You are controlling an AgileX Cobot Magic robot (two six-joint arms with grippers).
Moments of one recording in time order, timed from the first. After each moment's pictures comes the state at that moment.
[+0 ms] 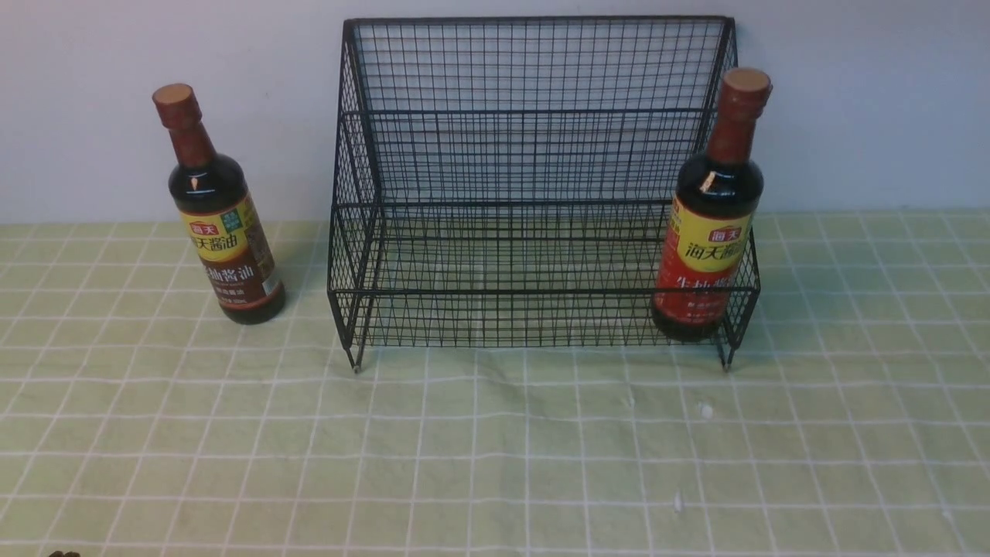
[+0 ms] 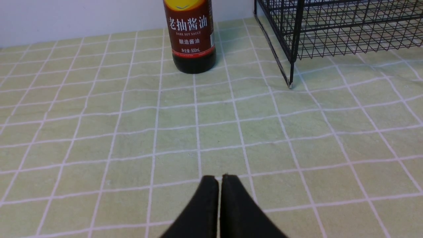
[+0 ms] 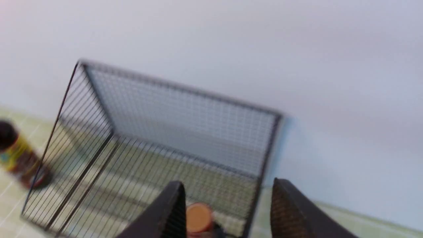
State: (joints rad) right arm 0.18 1.42 -2.09 0.12 1.27 -0.06; left arm -0.04 -0.01 0.03 -0.10 0.38 0.15
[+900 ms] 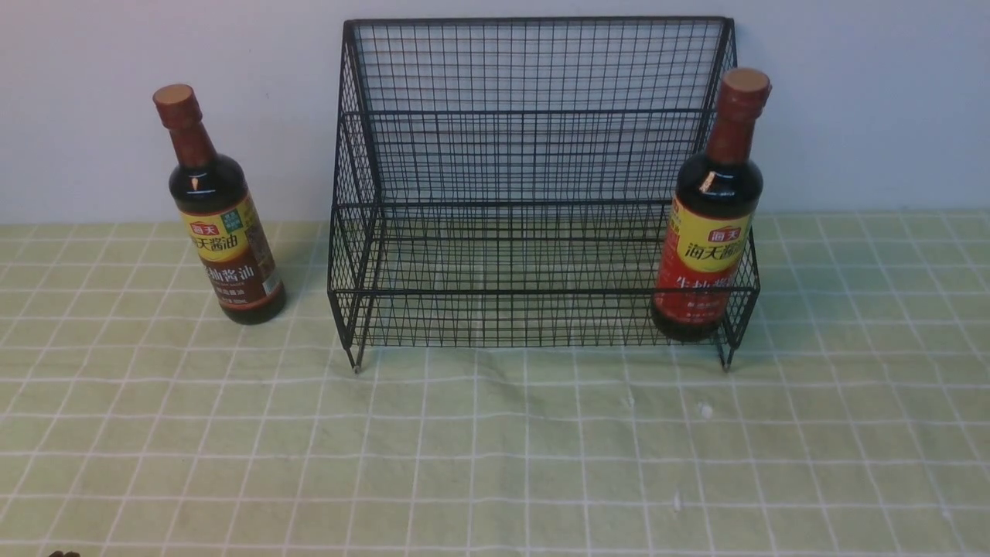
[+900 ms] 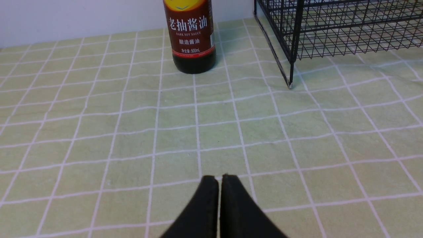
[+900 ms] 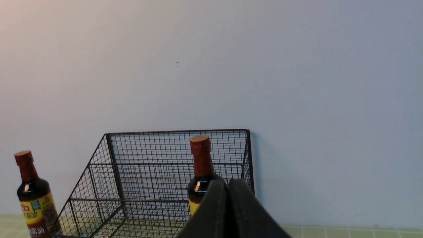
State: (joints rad) right arm 0.18 -0.01 -0.55 0.08 0.62 0.10; left arm -0.04 -0.01 0.03 -0.10 0.38 0.15
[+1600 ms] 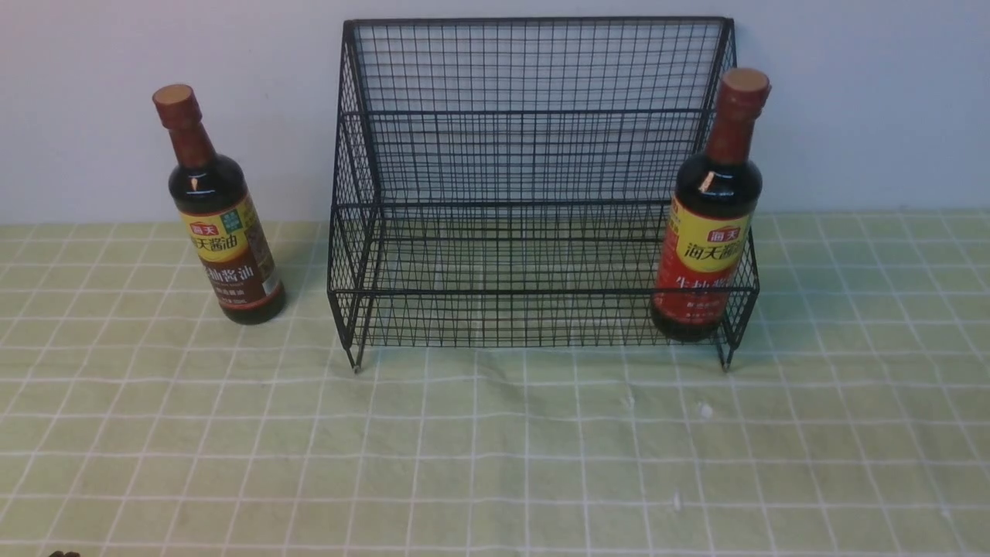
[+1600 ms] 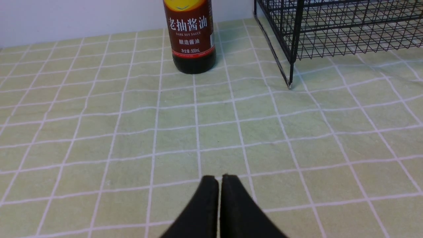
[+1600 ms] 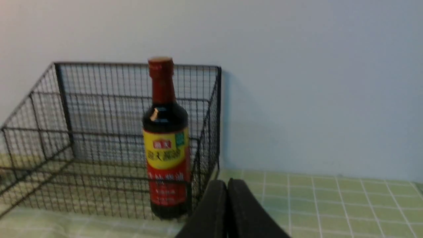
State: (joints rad) right arm 0.15 -0.01 -0.28 -0.08 0.49 0.12; left arm -0.04 -0.01 0.03 -0.10 0.38 0.15
